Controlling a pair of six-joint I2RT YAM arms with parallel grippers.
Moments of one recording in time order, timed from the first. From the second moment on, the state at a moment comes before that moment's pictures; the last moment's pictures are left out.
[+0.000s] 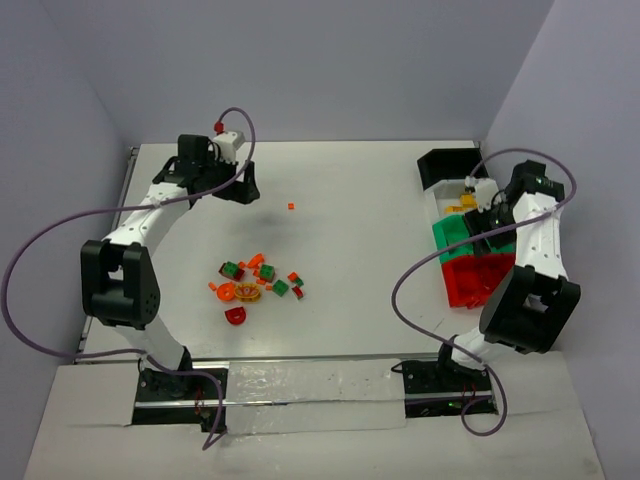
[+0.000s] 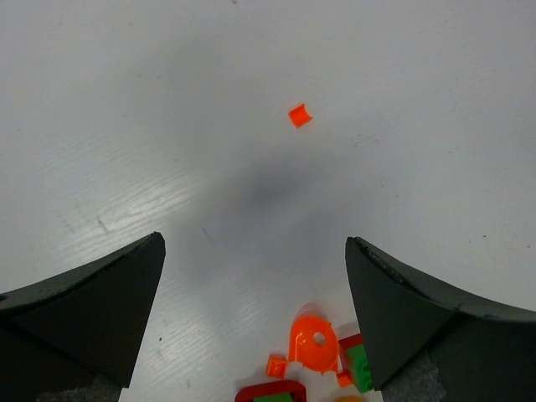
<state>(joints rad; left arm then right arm) -0.20 1.71 1.37 -0.37 0.36 0.08 -0.42 1.49 1.28 -1.20 -0.13 -0.79</state>
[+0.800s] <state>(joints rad) 0.07 1.58 1.32 -0.50 0.44 0.01 0.57 2.36 2.02 -0.58 -0.14 0.09</state>
